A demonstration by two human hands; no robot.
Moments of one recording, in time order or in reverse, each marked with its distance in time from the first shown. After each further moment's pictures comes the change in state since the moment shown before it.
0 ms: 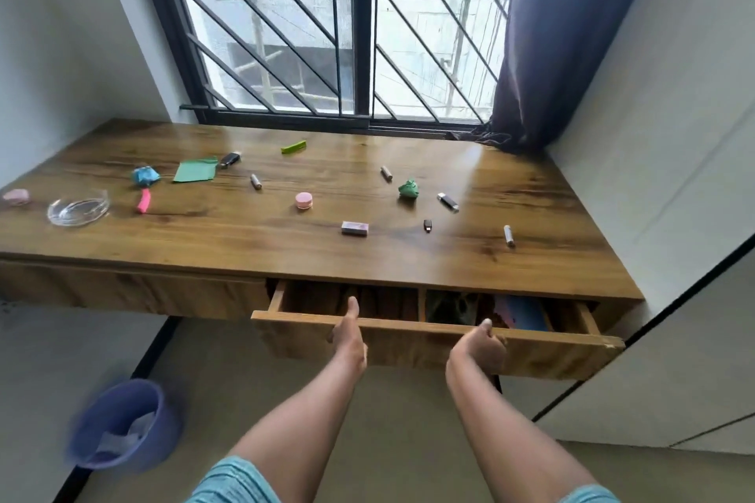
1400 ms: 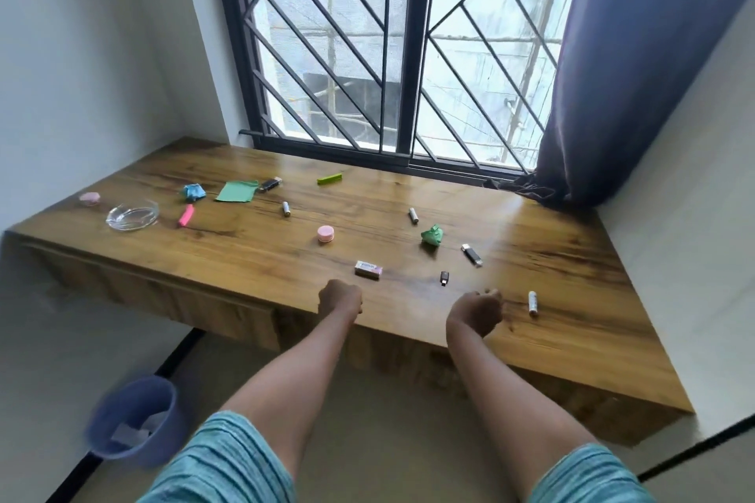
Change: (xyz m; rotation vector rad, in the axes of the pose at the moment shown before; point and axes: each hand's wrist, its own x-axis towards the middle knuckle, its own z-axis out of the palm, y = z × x) left_hand 0.027 0.105 0.061 0.742 0.390 0.320; right_hand 0.015 -0.111 0.079 -0.250 -0.221 -0.499
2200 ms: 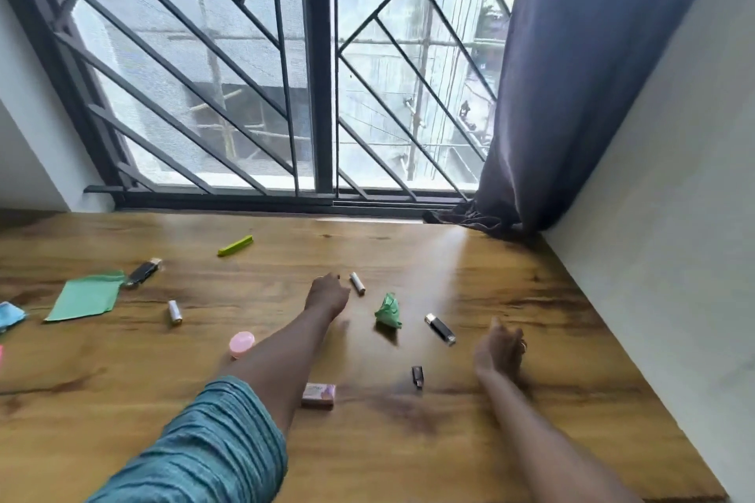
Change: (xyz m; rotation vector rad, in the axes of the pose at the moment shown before) left_hand 0.165 0.168 0.094 0.484 -0.305 0.445; right_hand 0.157 -0.016 0.059 -0.552 0.044 -0.047
